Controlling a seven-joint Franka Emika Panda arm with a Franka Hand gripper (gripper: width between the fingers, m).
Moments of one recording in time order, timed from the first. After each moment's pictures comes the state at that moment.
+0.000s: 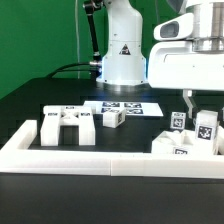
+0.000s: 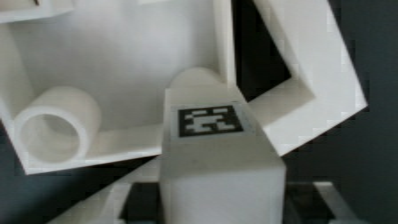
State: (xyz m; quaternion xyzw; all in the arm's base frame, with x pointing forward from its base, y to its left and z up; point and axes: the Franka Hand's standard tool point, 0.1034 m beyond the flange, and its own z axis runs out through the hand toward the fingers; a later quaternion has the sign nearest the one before) arm 0.630 0.093 0.081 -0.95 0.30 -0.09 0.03
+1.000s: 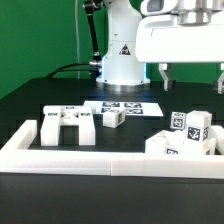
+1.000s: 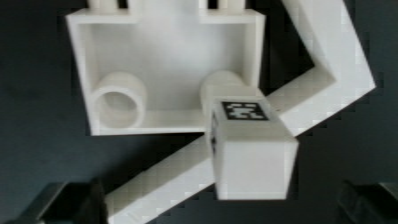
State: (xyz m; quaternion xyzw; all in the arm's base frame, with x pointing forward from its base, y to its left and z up) arm 0.601 0.071 0.121 -0.96 0.28 -0.09 0.03
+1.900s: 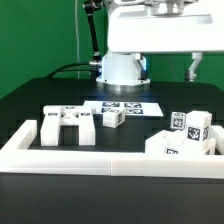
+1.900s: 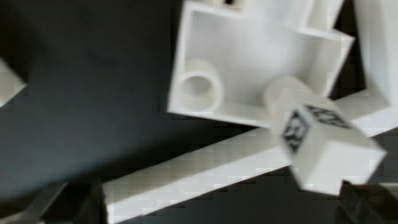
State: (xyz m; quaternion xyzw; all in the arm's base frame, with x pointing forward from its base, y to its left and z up) arm 0.574 0.014 0.135 -0.98 0.16 -0.10 0.02
